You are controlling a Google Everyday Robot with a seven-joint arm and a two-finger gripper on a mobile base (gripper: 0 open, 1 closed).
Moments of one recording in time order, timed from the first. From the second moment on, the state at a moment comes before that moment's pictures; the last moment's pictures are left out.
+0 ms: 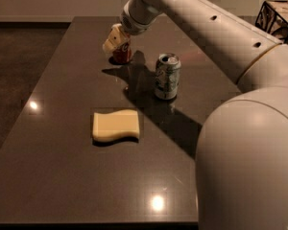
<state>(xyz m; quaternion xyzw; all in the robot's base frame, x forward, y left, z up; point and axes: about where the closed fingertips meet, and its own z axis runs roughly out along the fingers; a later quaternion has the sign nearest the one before) 0.774 0.053 0.905 -0.38 0.86 0.08 0.34</state>
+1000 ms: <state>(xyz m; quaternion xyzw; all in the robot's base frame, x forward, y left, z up) 0.766 0.052 0.910 -0.40 0.84 0.11 0.35</state>
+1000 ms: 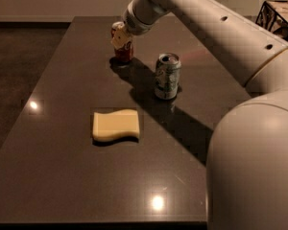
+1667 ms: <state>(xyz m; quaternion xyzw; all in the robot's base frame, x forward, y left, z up) 0.718 0.042 0.933 -0.49 0.83 0.03 0.28</state>
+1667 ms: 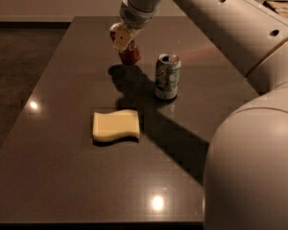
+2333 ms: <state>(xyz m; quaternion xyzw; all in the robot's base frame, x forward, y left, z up) 0.674 0.012 0.920 -0.56 0.81 -0.03 0.14</state>
